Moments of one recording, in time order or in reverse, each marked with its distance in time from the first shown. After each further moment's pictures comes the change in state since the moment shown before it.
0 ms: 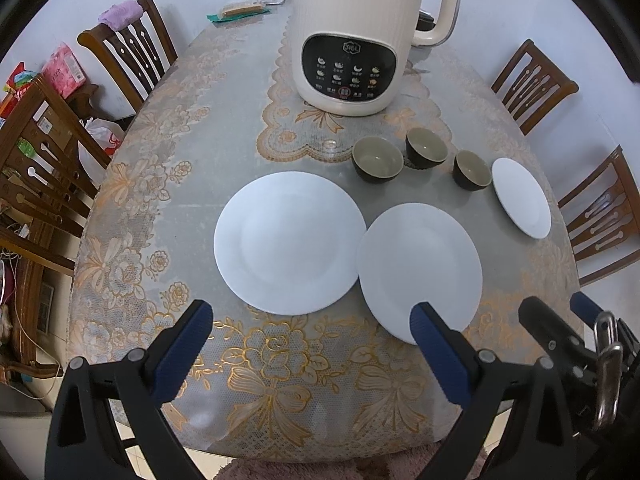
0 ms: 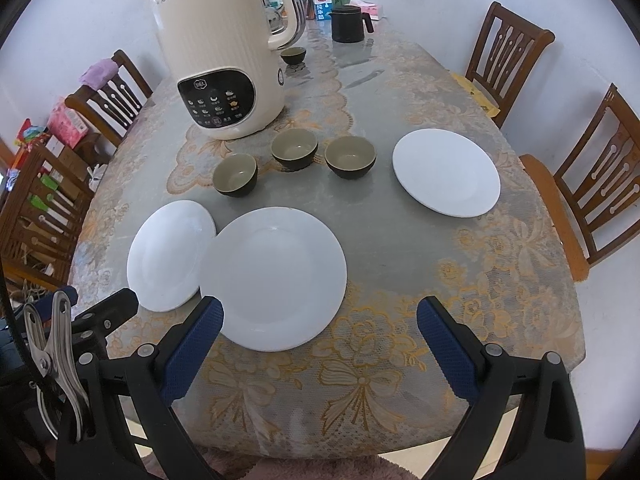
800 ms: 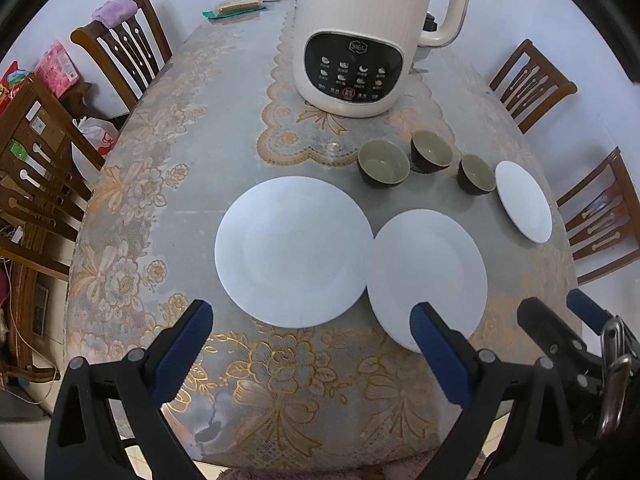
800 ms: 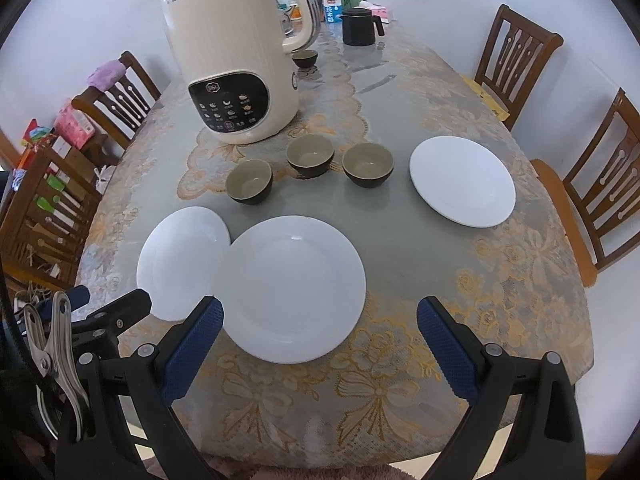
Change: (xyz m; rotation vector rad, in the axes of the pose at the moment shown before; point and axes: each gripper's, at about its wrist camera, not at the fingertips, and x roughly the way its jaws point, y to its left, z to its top) left arm 0.010 0.010 0.011 0.005 0.013 -0.022; right arm 0.006 0.013 0.009 -0.014 -0.006 0.030
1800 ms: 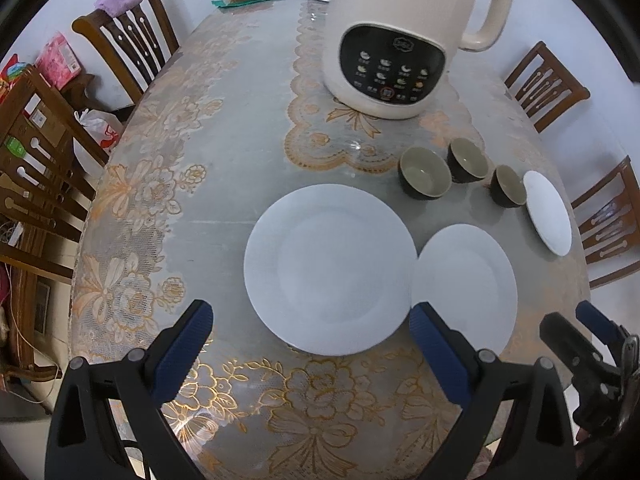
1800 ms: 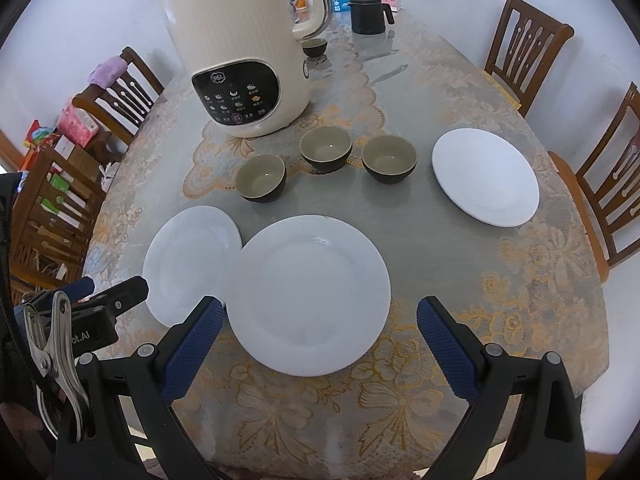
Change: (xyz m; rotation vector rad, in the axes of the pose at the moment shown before) left arm 0.026 0.037 0.022 -0.024 0.030 0.008; right arm 0.021 0.011 0.009 0.014 0.042 0.031
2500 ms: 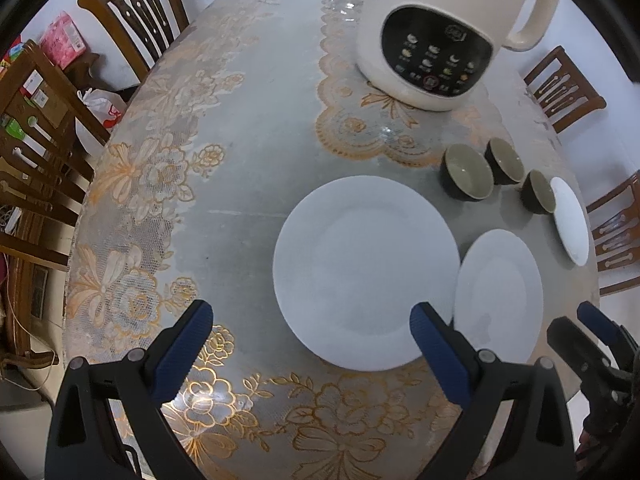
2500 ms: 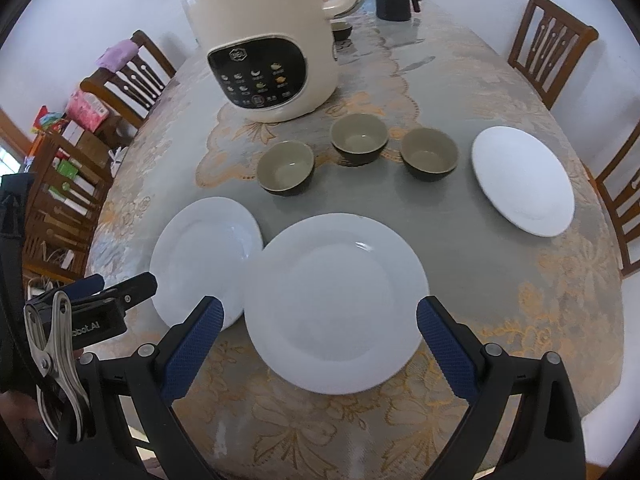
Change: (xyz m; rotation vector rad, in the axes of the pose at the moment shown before) left arm 0.034 0.029 0.006 -0.040 0.058 0.003; right arm 0.032 0.021 0.012 -0.037 0.056 0.050
